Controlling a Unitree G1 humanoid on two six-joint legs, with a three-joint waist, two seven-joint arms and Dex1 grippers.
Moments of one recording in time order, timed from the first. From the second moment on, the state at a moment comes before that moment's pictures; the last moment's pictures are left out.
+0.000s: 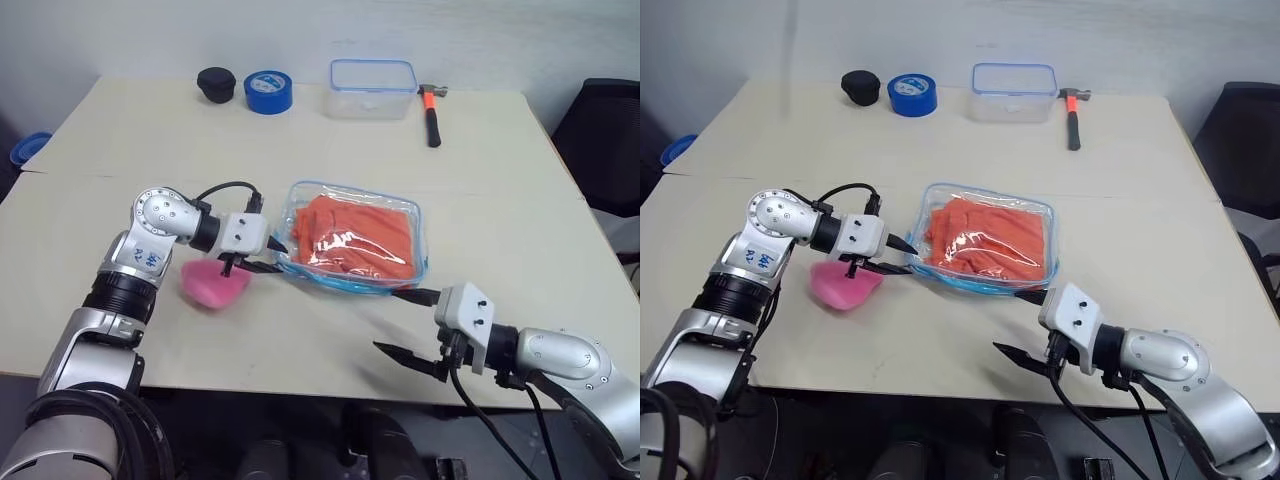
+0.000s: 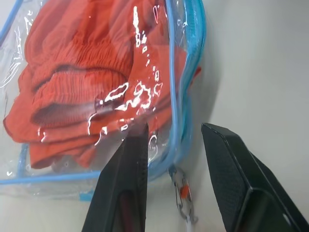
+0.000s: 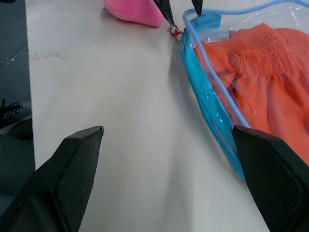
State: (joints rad) left arm -0.88 0.65 -0.25 0.53 0.00 -0.26 -1.33; right arm 0.03 -0.80 -0.01 -0.70 0.47 0.51 0.75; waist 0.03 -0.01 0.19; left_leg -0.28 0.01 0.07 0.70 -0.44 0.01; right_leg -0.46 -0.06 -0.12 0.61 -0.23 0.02
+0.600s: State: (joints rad) left arm -0.91 0.58 -0.24 0.61 -0.02 -0.23 -1.36; right arm 0.02 -0.80 -0.05 -0.71 0.48 0.55 0.74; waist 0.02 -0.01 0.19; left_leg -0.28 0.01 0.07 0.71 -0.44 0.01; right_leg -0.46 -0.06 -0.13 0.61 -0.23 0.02
